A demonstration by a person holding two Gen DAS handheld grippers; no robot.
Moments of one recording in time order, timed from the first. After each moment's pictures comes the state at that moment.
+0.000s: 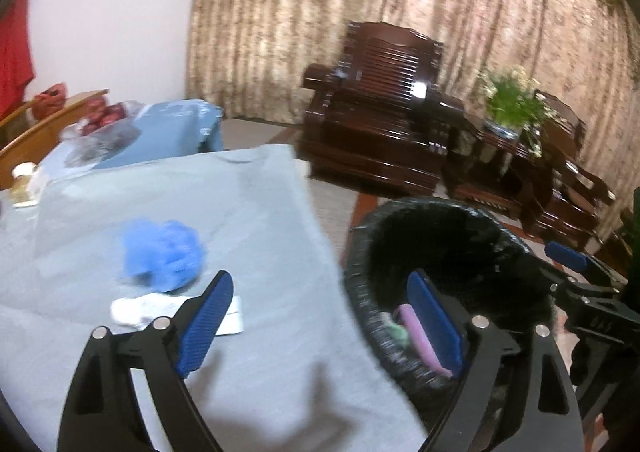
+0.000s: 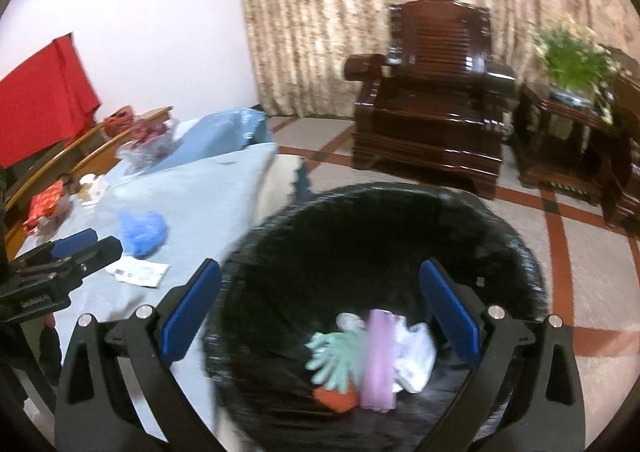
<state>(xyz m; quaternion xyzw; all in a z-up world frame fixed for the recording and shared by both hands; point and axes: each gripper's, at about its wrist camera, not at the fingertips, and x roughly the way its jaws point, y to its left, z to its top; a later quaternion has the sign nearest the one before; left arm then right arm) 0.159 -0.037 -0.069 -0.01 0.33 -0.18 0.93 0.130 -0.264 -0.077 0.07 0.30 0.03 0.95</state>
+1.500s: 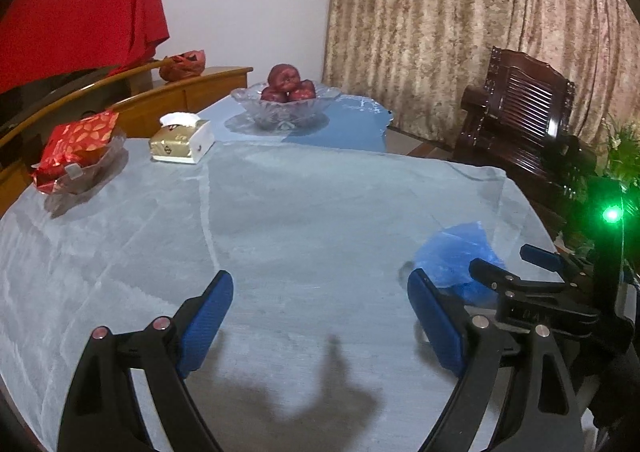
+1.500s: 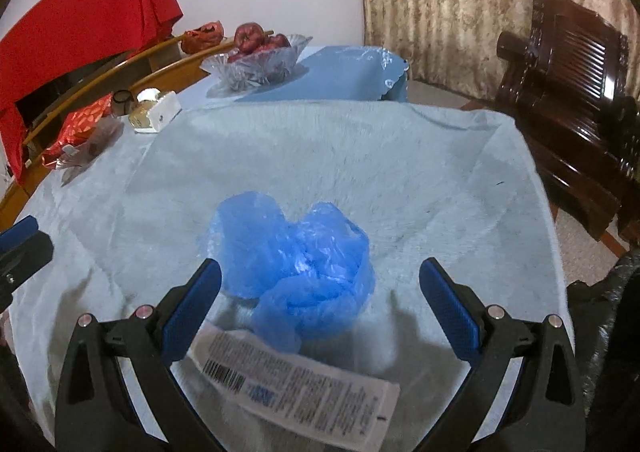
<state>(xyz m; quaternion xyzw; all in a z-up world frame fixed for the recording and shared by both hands) 0.196 0.190 -0.099 -0.04 0.33 0.03 0.94 0.312 -0.004 -0.142 0.00 0.38 0.17 0.91</state>
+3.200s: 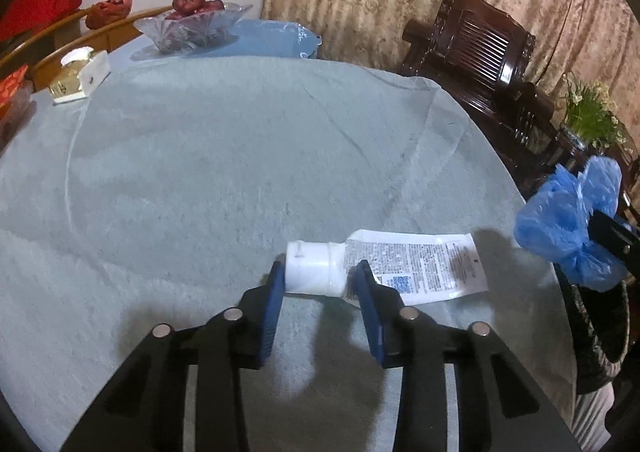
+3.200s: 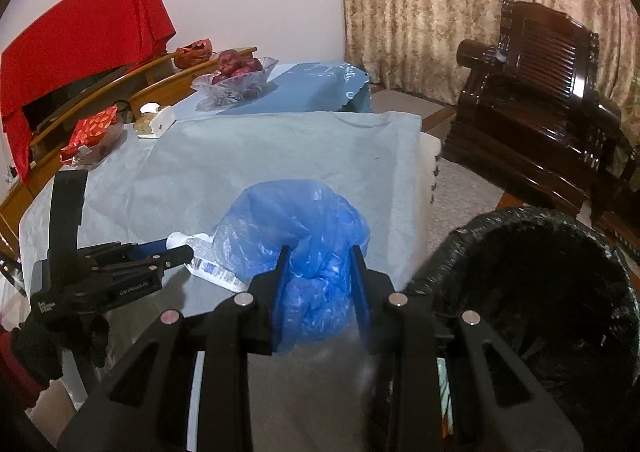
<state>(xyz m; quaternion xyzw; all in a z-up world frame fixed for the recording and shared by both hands) 0.223 0.101 -0.165 -0.06 0.43 -0.09 0.90 0.212 -0.124 -0.097 0.00 0.35 0.15 0.92</state>
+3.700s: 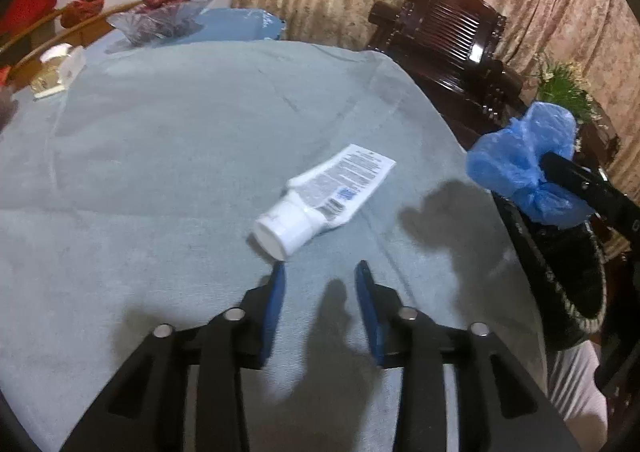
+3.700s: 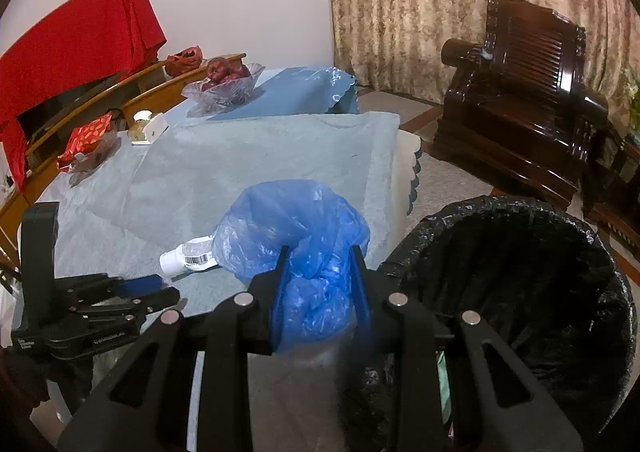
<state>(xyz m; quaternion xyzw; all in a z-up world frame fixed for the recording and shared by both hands) 0.178 0.075 -0.157 -0.05 0.44 -0.13 0.89 0.196 -0.141 -0.092 0.01 0.35 0.13 0.93</state>
